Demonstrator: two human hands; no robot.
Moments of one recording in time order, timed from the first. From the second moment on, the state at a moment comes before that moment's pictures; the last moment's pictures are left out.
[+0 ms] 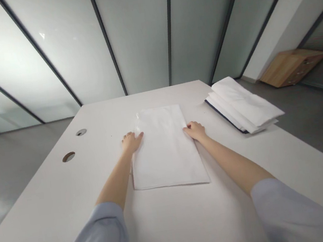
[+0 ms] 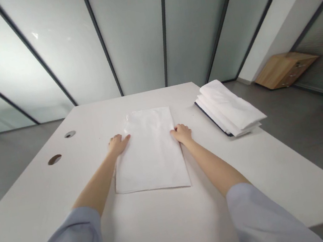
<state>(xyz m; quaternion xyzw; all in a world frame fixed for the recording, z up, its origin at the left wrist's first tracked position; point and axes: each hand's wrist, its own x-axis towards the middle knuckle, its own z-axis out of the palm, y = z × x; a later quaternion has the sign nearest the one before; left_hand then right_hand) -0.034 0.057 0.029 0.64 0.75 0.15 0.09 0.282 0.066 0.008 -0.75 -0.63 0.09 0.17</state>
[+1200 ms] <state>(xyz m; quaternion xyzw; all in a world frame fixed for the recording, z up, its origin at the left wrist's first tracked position) -0.061 0.049 0.026 0.53 0.49 0.34 0.60 0.297 0.054 0.021 -0.49 -0.56 0.55 0.38</state>
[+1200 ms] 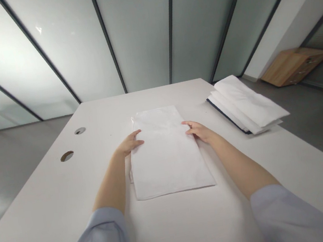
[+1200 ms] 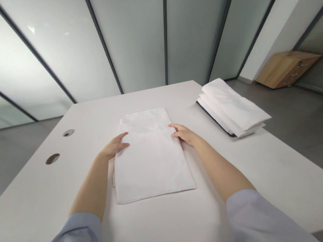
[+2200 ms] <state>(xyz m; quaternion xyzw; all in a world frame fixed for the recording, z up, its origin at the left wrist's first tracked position) -0.029 0.099 0.188 0.75 0.56 0.29 -0.19 0.321 0.125 0.158 -0.46 -0.76 -0.10 0.46</state>
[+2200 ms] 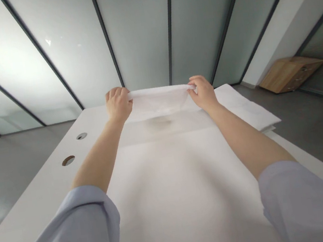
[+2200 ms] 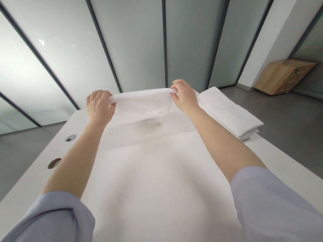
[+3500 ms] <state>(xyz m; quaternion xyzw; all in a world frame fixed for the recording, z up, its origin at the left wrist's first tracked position) -0.054 0.045 0.009 0.74 0.53 0.33 0.24 0.314 0.054 0.001 -0.48 -0.73 0.34 0.35</state>
